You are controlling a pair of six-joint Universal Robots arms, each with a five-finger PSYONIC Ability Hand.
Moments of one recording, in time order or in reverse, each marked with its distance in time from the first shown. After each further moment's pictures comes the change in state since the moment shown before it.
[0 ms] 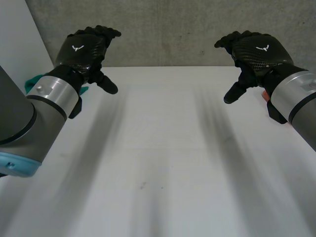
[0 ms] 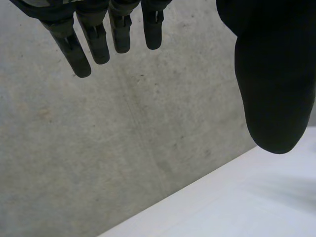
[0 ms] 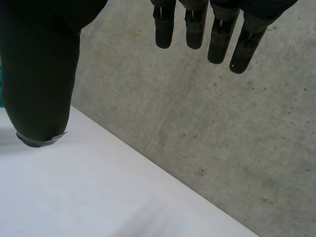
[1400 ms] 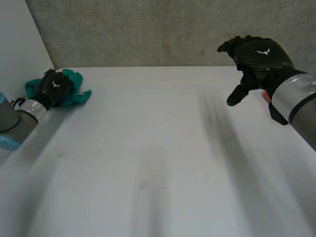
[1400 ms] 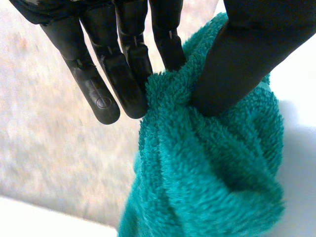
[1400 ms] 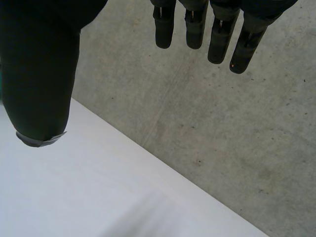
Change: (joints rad) left arm 0.490 -0.786 0.512 0.229 0.535 0.775; right arm -0.021 0.023 0.001 0.001 -0.005 -0.026; left_hand 0.874 0.963 0.967 0.995 0.900; right_hand 0.000 0.000 0.000 0.000 0.000
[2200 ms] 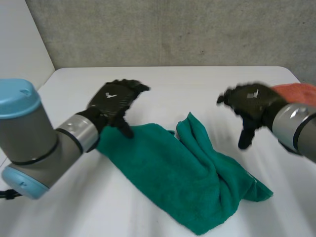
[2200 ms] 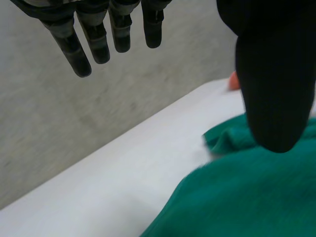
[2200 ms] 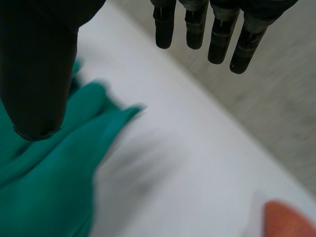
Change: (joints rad) left arm -0.484 0.660 -0.624 -0.248 -0.314 -0.660; right arm -0.003 0.042 -0.002 0.358 0.000 -0.318; left_hand -0.883 -0.968 -0.968 -0.996 -0.901; right_hand 0.000 0.000 0.000 0.000 0.000
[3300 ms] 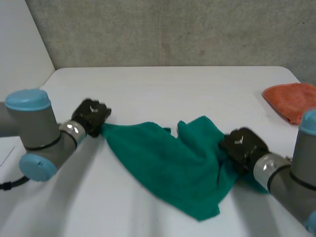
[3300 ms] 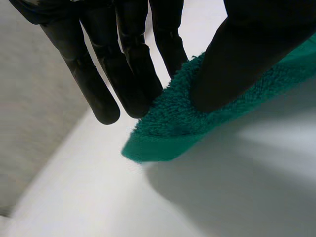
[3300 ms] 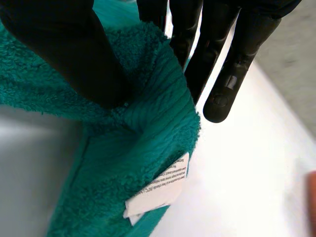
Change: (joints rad) left arm 0.142 -0.318 0.183 -0.006 -0.113 0.481; right arm -0.008 0.117 0.355 -0.432 0.027 -0.179; left_hand 0.928 0.990 0.975 0.996 0.932; right_hand 0.776 0.952 0.962 0.951 0.923
